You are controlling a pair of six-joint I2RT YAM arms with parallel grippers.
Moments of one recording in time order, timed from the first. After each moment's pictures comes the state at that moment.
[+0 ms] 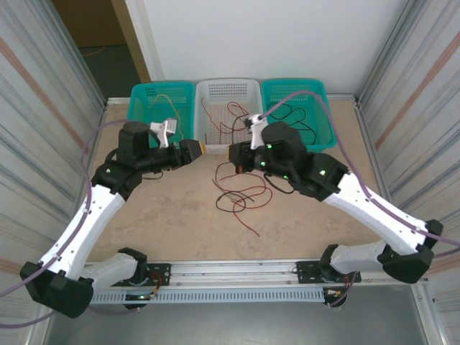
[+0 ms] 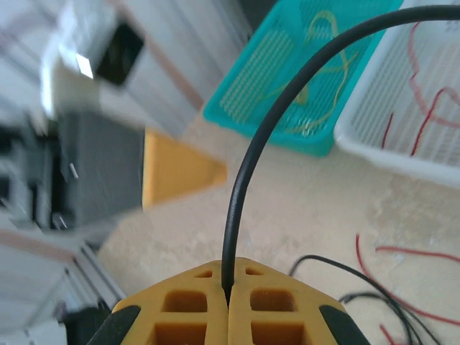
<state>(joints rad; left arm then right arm) -0.37 1.05 1.07 -0.48 0.59 -0.73 0.94 1.23 1.45 -0.59 0.07 0.60</state>
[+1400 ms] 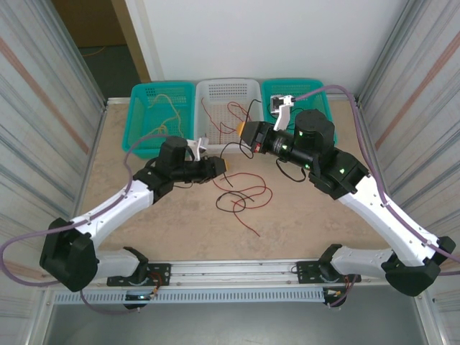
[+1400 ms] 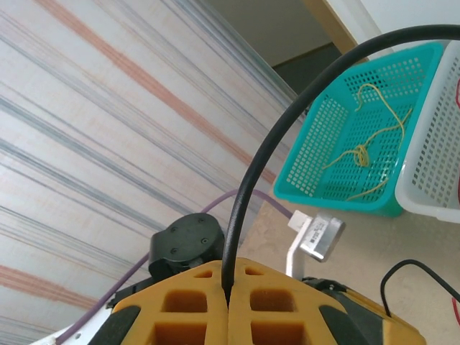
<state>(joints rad) -0.58 1.28 0.88 -0.12 0.56 -0.87 0.78 1.16 1.41 -0.40 -0.13 0.80</state>
